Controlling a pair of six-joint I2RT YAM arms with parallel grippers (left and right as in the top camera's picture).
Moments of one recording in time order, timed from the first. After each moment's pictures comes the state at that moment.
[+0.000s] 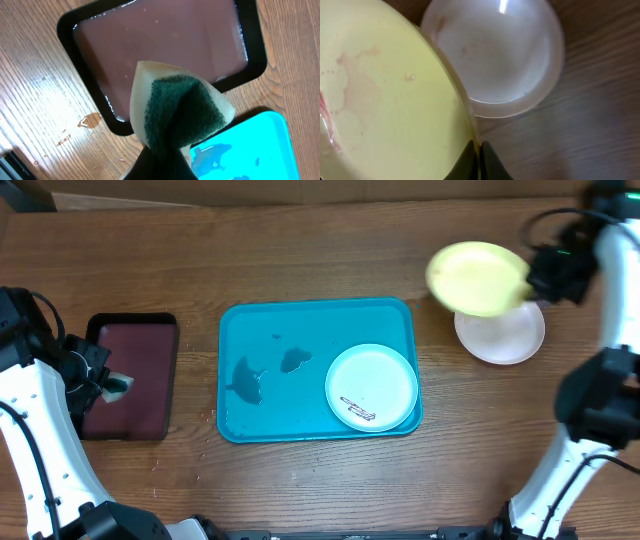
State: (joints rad) left arm 0.55 1.50 1.45 -1.24 0.02 -0.66; right arm -0.31 2.18 2.21 -1.60 -0.25 0.27
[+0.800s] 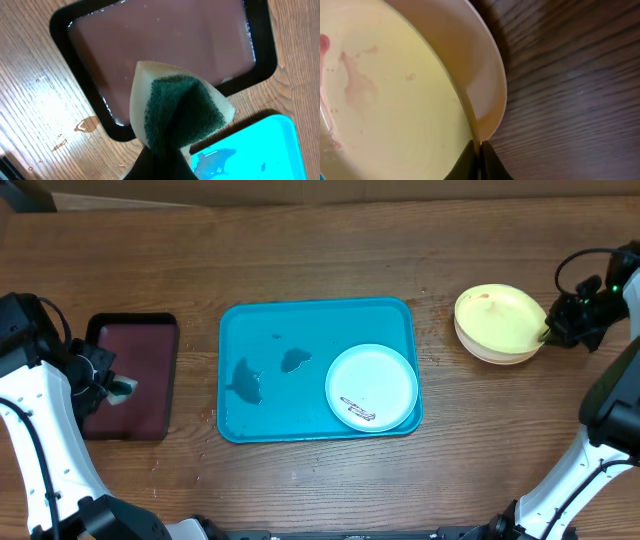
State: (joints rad) left arm 0.55 1.50 1.38 -1.18 0.02 -0.66; right arm -0.44 2.18 1.81 -1.31 -0.29 0.18
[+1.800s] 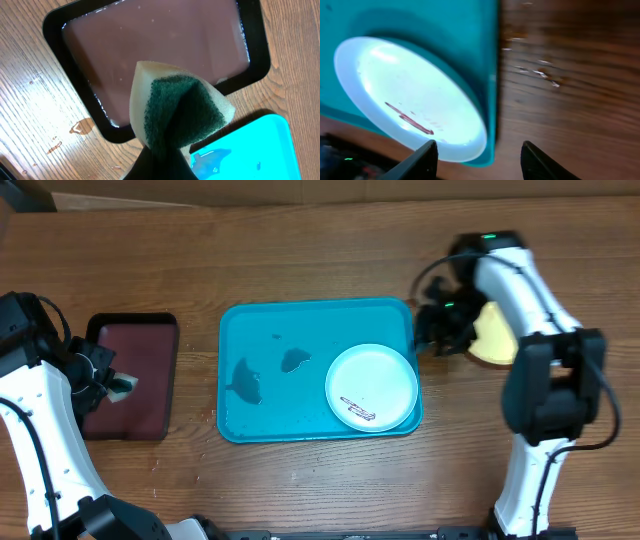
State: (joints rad) left arm 0.55 1.50 1.38 -1.17 0.03 -0.66; right arm 0.15 2.18 1.79 -1.44 -0.34 0.03
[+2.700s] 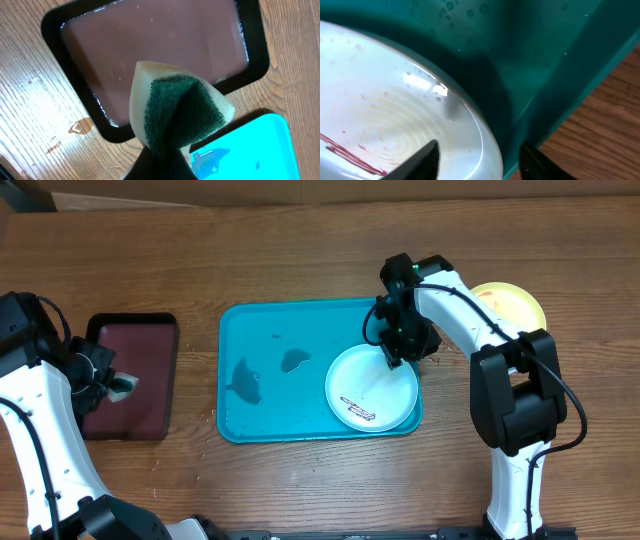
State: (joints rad) left arm 0.55 1.50 1.38 -1.17 0.04 -0.66; right arm 0.36 2.18 1.69 -1.24 -0.08 -0.06
